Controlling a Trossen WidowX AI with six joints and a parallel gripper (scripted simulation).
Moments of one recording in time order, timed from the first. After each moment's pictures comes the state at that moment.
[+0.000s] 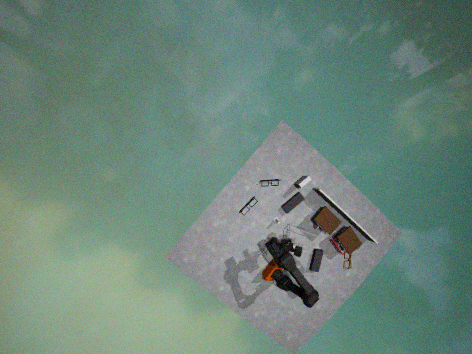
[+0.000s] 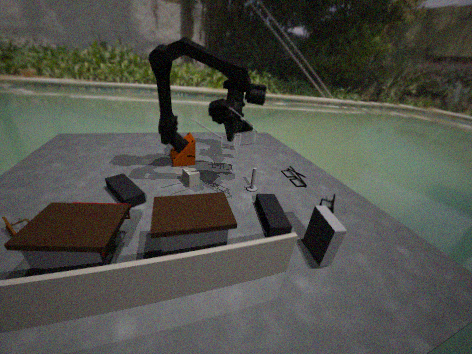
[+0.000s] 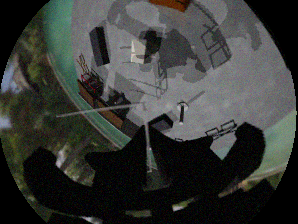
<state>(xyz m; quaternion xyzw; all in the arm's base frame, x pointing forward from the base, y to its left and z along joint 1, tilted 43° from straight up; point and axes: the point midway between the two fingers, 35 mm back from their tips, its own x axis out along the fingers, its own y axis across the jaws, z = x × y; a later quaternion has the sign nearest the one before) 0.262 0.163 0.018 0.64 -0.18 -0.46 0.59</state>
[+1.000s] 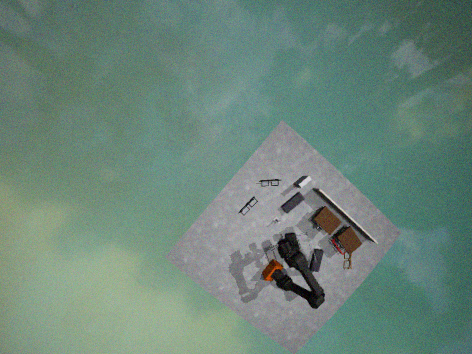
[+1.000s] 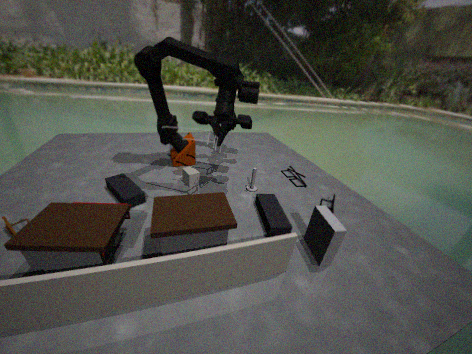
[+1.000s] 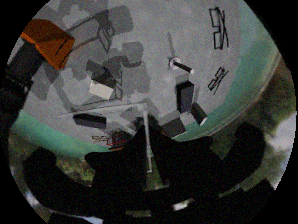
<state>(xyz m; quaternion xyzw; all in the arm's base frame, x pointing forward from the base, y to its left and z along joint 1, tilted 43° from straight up) 0.273 0.124 0.040 0.82 -0.44 -0.35 0.11</state>
